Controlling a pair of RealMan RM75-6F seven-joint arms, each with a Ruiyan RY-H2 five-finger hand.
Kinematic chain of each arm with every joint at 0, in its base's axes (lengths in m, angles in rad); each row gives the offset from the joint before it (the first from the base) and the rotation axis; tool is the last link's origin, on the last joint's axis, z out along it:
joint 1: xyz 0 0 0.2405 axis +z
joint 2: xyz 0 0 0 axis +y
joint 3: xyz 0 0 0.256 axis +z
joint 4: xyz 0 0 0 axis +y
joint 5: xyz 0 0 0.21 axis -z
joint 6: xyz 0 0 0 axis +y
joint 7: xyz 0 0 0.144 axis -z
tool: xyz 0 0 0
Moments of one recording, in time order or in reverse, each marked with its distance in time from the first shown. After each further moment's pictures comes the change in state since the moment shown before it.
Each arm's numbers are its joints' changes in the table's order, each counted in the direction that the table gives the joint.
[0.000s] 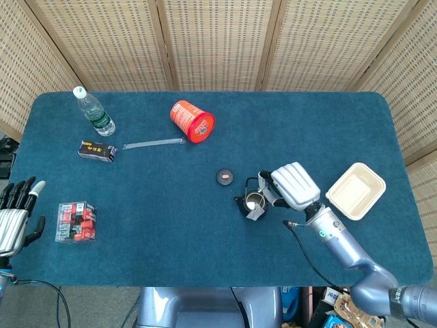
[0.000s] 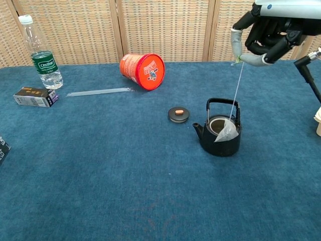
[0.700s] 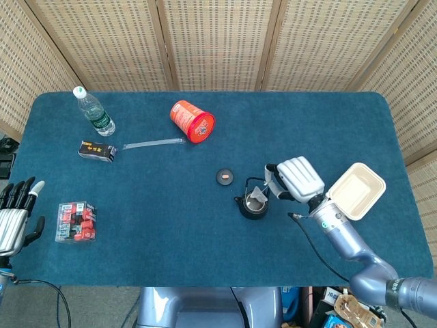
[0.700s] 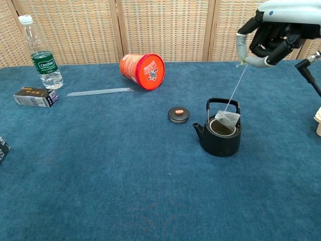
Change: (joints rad) left arm -0.001 -0.003 -0.001 0.004 0.011 -0.008 -0.003; right arm 0.021 -0.021 -0.005 0.077 -0.049 -0.030 -0.035
